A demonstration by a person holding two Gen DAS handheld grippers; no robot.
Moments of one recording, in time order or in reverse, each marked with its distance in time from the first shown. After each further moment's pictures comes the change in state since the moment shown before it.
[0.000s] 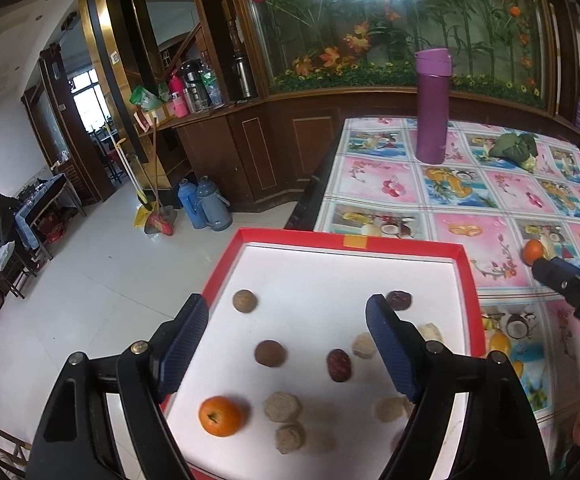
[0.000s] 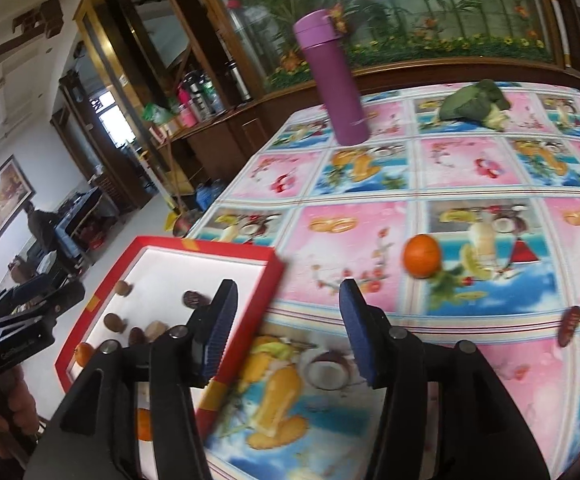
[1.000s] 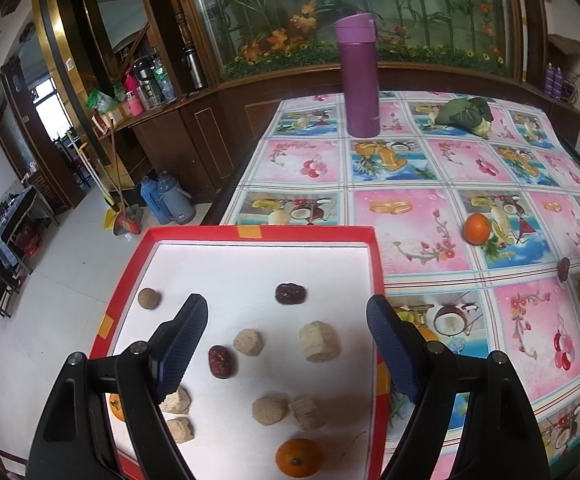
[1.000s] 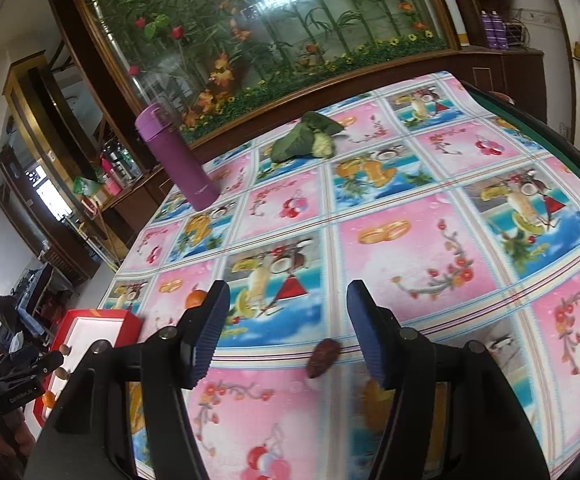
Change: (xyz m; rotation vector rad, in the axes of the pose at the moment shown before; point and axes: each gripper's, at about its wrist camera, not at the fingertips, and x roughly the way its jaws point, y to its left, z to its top) left arm -0.005 -0.079 0.001 0.096 0.064 -0.088; right arm -0.088 -0.161 0.014 0.221 -0.129 -0.197
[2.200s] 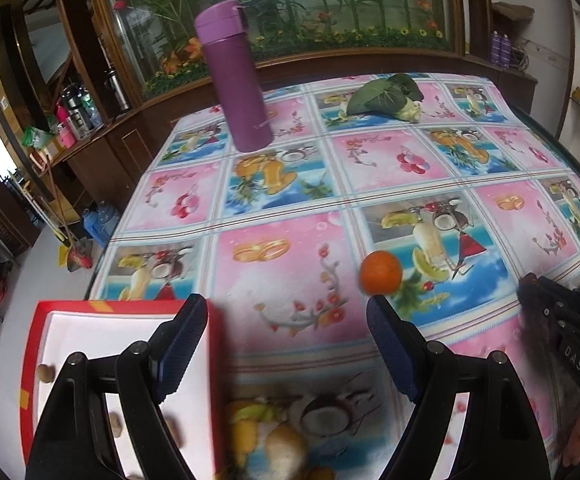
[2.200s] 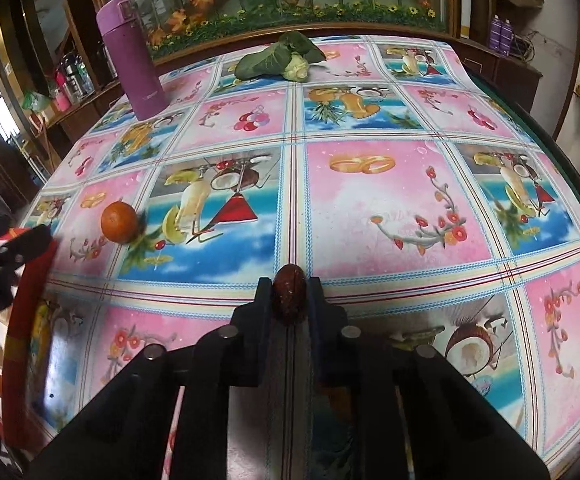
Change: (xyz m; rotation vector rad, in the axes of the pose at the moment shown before) left arm 0.050 -0.116 0.046 0.144 0.007 -0.153; right arm 0.050 0.009 -0.029 -0.164 0.220 -0.242
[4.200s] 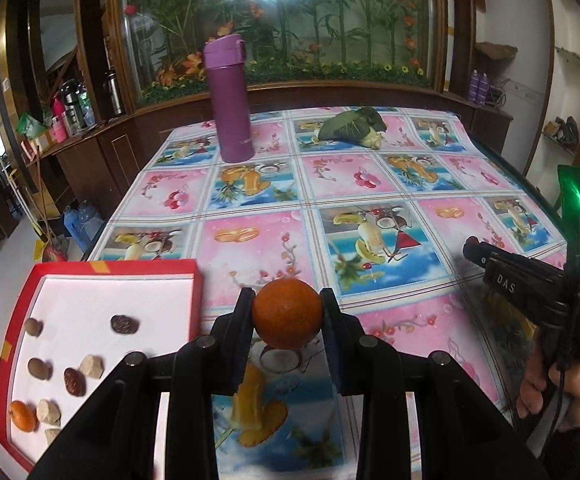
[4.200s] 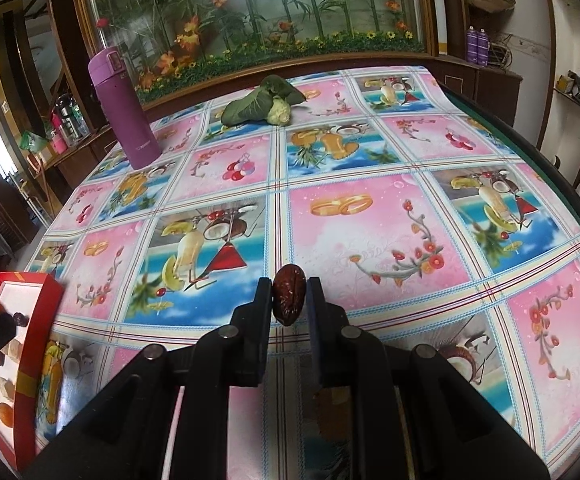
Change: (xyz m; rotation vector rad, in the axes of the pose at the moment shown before) left arm -0.063 0.005 -0.043 -0.086 -0.110 -0.104; right arm -0.016 -0.009 0.006 0.064 -0.146 -0.011
